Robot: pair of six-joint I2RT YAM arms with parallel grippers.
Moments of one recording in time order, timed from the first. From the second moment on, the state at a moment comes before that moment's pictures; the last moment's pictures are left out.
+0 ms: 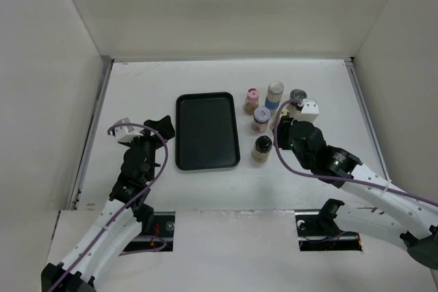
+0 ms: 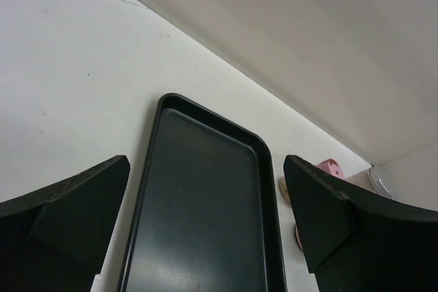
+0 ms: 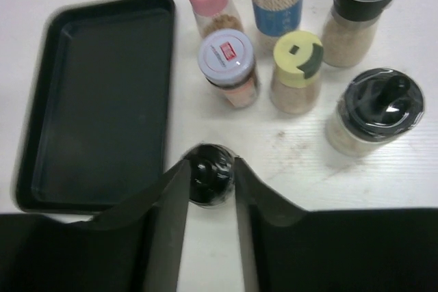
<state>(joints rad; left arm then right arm) -0.42 0.51 0.28 0.24 -0.48 -0.66 0.83 0.89 0.82 -0.40 0.59 0.54</state>
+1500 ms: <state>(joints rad) -0.32 0.57 0.22 0.24 -0.46 -0.79 0.84 1.28 0.83 -0.35 0.47 0.48</state>
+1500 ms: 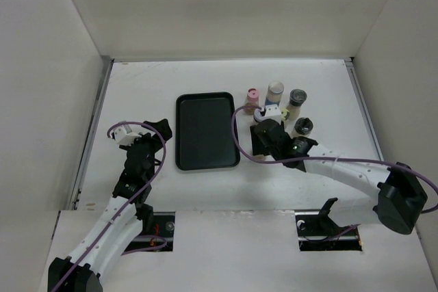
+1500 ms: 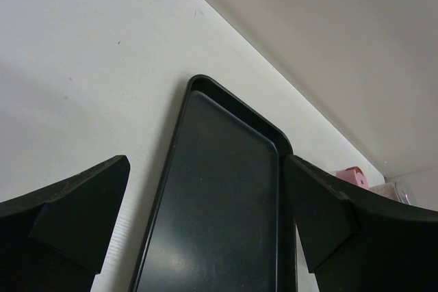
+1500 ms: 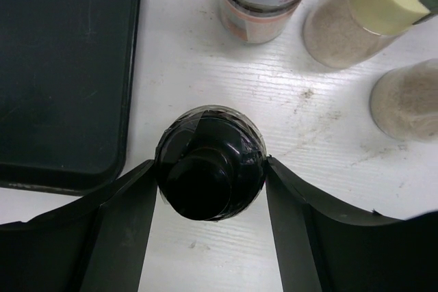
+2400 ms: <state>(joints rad) -0.23 0.65 0.21 0.13 -0.59 -0.93 0.90 2.17 1.85 -0.19 0.39 0.28</state>
